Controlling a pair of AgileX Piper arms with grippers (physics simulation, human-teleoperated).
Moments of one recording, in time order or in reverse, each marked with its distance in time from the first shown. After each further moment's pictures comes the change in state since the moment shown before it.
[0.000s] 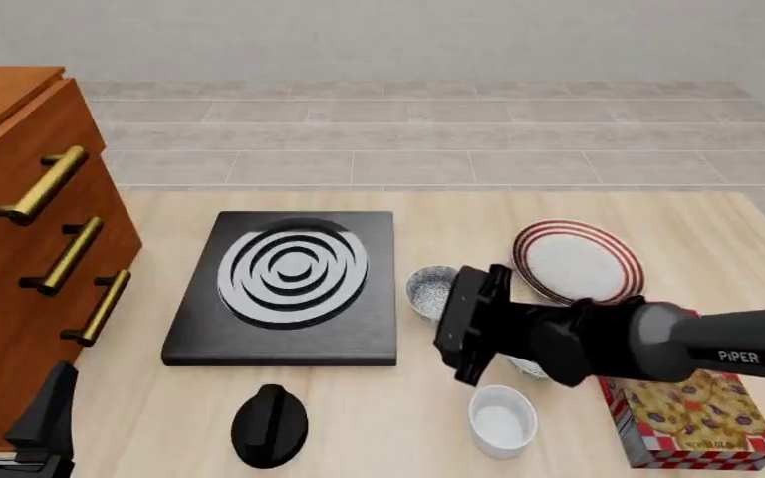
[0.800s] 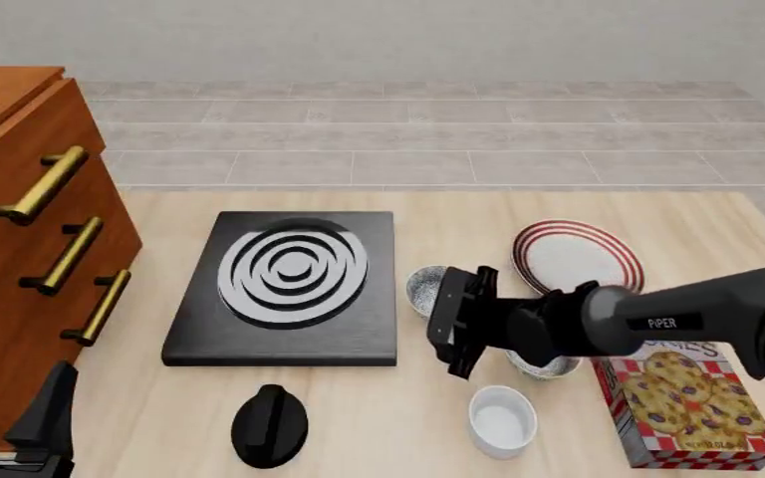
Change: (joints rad) left arm 0.000 0.000 0.000 0.000 0.000; right arm -0.033 0.176 -0.117 0.011 -0.042
